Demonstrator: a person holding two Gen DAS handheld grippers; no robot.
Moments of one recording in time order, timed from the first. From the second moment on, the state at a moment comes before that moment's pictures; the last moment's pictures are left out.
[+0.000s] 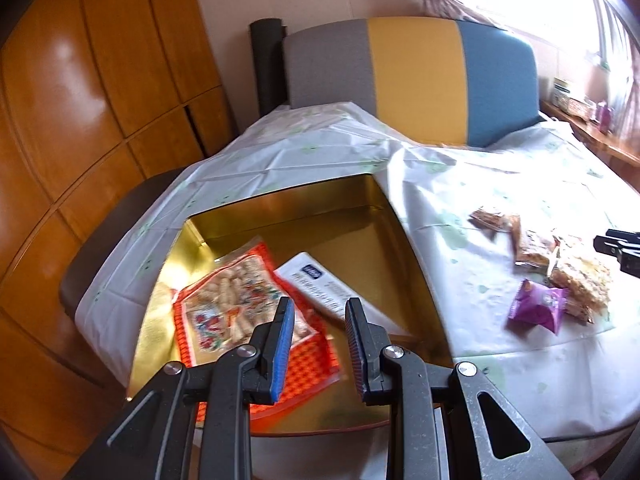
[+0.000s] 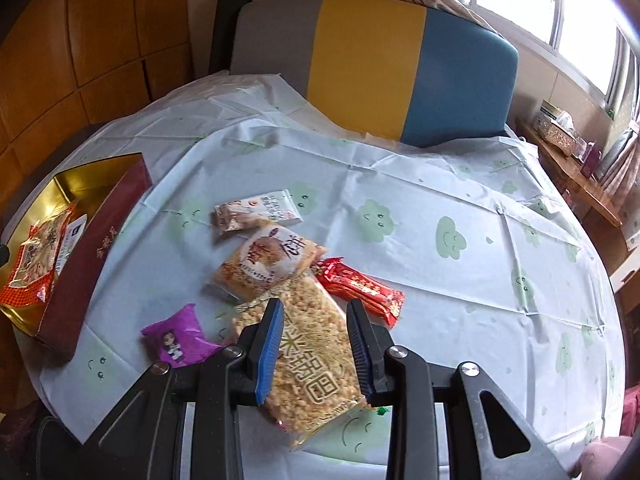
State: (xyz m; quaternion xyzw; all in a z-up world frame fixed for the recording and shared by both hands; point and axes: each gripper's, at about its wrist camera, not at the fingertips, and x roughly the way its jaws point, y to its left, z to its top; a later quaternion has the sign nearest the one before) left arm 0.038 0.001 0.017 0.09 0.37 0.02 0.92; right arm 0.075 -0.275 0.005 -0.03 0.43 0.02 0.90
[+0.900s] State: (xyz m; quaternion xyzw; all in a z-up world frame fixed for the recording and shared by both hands) left arm 0.068 -0.129 -0.018 0.16 0.43 -0.16 0.88; right arm 0.099 -0.340 -0.006 0.07 0.49 0.00 0.87
